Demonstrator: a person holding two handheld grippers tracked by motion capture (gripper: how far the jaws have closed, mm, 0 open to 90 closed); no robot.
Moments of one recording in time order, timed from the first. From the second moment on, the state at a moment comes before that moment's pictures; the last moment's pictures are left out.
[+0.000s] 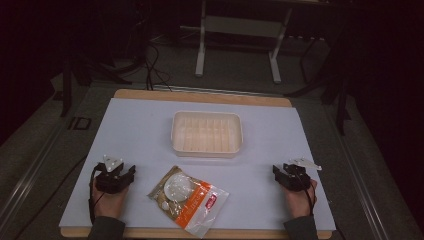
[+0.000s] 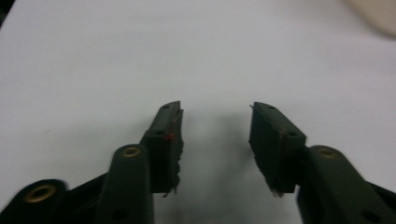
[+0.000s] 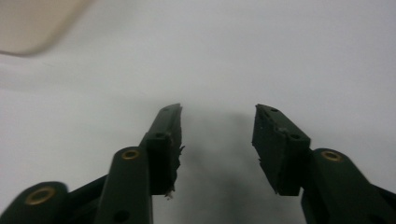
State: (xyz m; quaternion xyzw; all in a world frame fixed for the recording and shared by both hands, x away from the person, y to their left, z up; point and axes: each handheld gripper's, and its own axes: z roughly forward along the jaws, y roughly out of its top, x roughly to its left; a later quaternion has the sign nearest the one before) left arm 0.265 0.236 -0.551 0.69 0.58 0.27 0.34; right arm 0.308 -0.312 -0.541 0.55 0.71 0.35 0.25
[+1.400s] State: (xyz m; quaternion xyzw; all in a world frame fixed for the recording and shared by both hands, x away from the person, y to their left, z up) left arm 0.256 0.241 -0.551 0.70 0.55 0.27 0.37; right arm 0.231 -0.231 -0.530 0.45 0.77 0.44 0.09
